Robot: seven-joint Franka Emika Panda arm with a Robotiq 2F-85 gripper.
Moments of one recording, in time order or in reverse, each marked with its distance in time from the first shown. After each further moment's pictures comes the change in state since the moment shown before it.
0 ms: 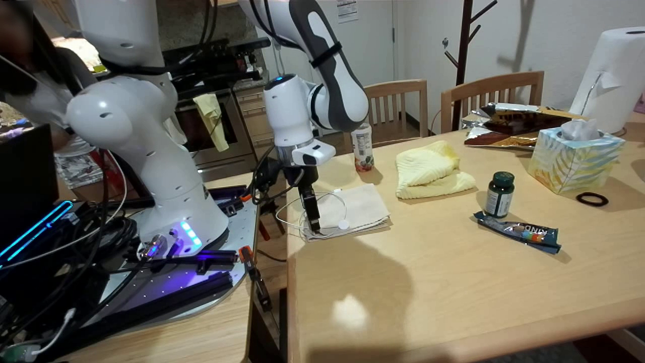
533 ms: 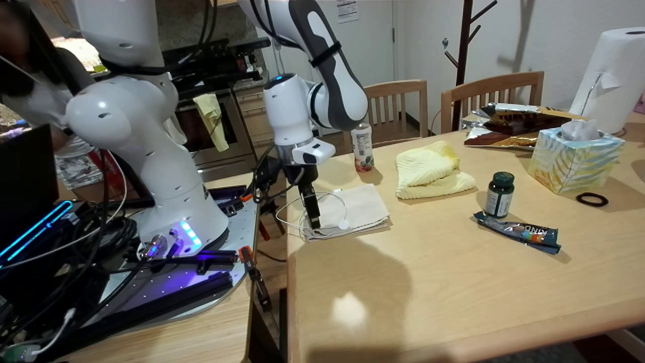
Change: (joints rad) arm -0.020 -0.005 0.035 -0.001 0.000 0.000 0.000
